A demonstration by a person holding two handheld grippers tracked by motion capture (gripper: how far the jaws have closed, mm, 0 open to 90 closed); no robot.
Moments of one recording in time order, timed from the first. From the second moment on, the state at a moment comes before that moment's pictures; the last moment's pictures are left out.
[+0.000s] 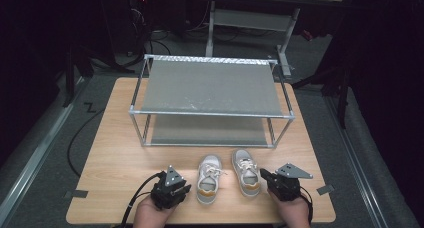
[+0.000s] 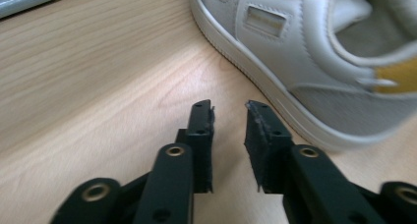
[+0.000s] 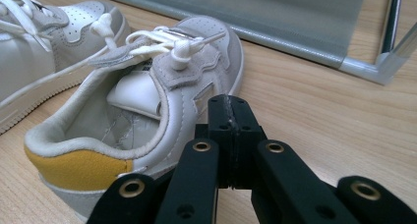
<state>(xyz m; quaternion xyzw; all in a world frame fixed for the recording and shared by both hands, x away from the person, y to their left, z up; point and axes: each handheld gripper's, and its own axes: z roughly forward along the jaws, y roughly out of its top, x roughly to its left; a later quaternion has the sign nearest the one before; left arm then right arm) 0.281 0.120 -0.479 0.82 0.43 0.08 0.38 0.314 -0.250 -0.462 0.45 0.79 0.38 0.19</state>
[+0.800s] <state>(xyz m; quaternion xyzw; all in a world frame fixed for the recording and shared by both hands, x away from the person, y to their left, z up) 0.329 0.077 -0.493 0.78 0.47 0.08 0.40 0.312 -0.253 -0.464 0.46 0.79 0.37 0.18</state>
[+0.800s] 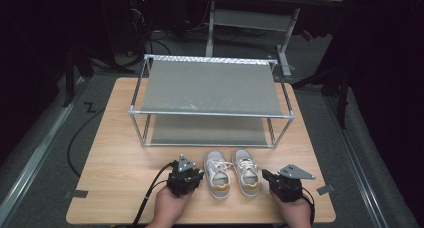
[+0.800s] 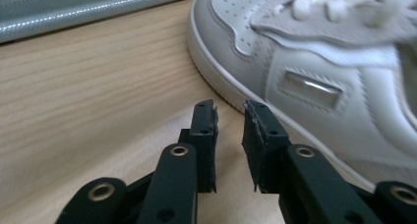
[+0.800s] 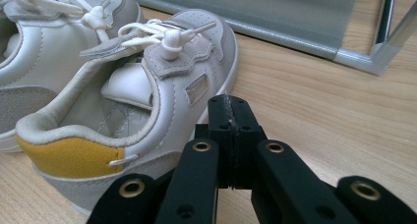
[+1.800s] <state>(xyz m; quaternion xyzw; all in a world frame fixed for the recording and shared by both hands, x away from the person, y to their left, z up) 0.341 0.038 -0.491 0.80 0.45 0.06 0.40 0.315 -0.252 -0.472 0.46 0.80 0.36 0.17</state>
